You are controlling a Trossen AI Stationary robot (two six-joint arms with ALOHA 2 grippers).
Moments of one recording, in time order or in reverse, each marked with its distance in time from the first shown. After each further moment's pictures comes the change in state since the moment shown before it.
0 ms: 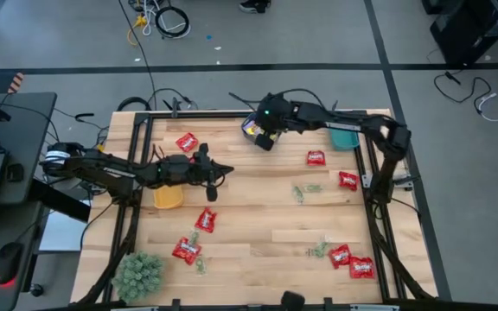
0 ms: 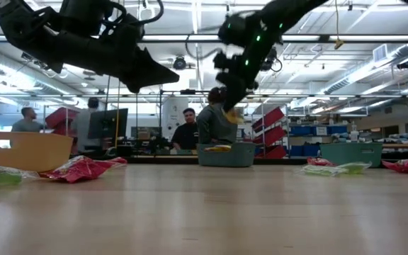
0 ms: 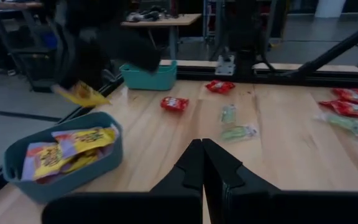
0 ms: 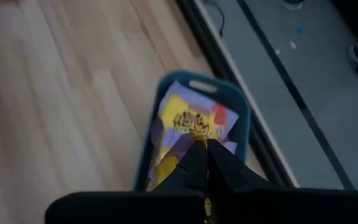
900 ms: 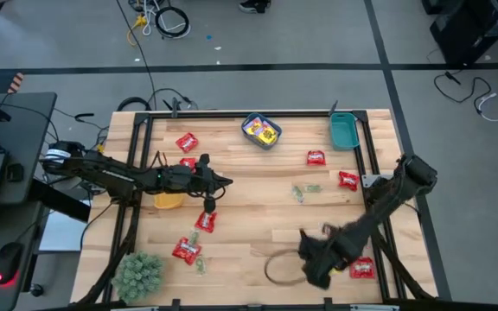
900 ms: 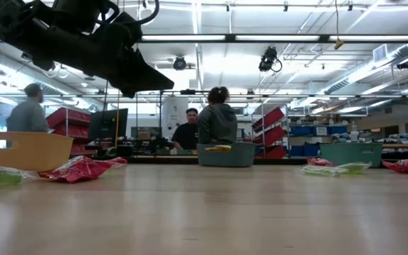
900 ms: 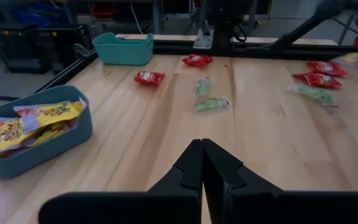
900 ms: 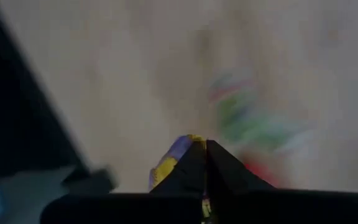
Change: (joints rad) left arm -0.118 0.001 0.000 -0.097 -0.048 -0.049; right arm 1.115 -0.099 -0.145 -0.486 -0.236 1.206
